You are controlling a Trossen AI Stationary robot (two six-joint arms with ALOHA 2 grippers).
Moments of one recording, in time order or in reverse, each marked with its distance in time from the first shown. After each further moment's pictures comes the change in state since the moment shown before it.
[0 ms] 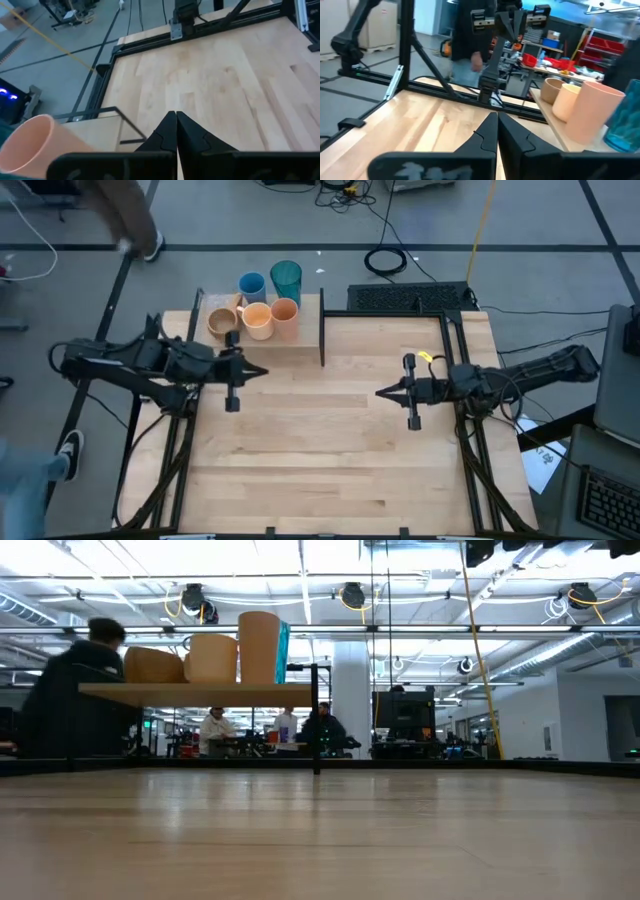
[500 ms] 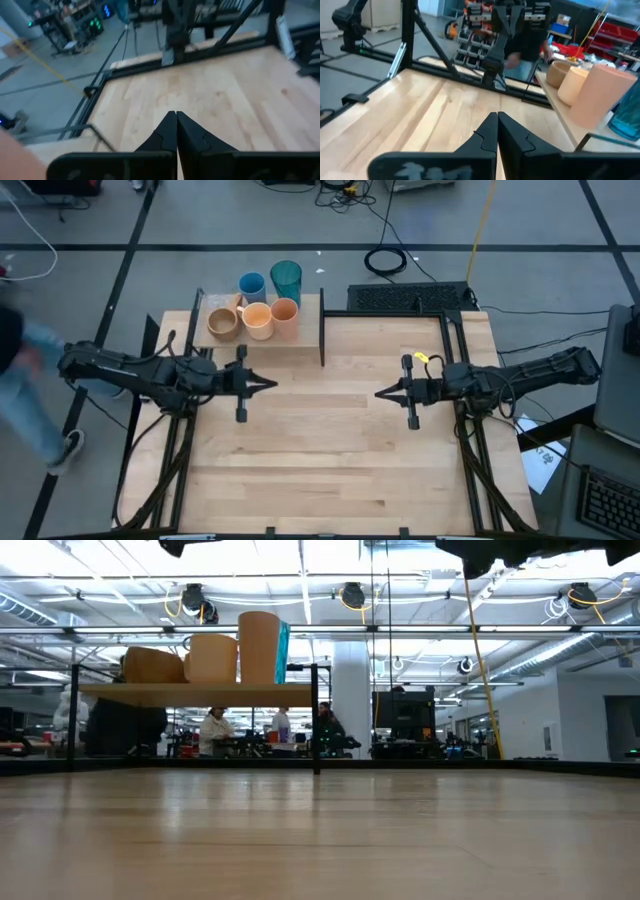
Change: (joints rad) left arm -0.030 -0.086 -0.351 0.454 0.024 0.015; right arm -0.039 -0.001 0.000 -0.101 -0.046 -0.019
